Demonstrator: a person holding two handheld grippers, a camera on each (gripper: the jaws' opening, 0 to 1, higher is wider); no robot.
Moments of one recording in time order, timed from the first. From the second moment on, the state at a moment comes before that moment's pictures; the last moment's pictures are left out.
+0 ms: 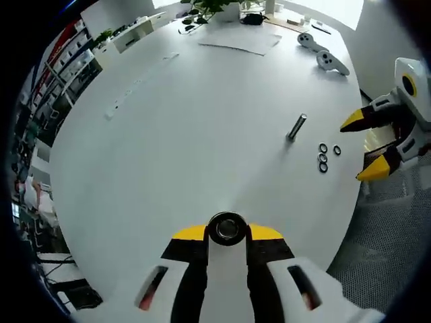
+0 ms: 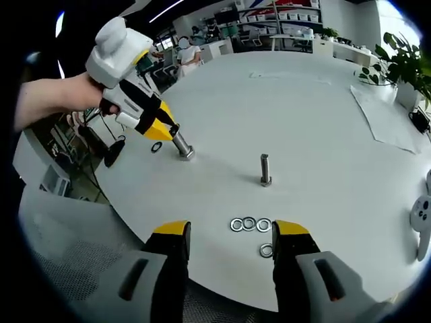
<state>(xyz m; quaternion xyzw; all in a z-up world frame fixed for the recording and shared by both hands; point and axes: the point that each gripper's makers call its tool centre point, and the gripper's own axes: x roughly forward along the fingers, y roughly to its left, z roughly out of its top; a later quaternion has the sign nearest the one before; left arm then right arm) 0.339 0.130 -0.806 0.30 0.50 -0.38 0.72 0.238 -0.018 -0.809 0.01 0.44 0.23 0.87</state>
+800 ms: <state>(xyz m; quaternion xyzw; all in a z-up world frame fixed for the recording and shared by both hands) 0.339 0.130 -0.849 0.33 0.52 -0.38 0.69 0.235 -0.016 -0.810 0.01 0.45 0.24 0.86</state>
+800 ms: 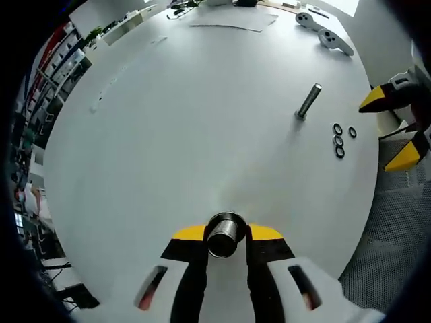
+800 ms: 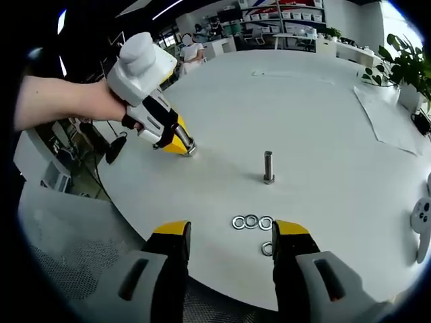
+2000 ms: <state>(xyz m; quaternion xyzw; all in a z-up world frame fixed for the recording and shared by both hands) 0.329 0.188 -0.795 0.23 0.44 -0.30 0.81 0.235 -0.018 -0.810 0.01 0.44 0.24 0.87</state>
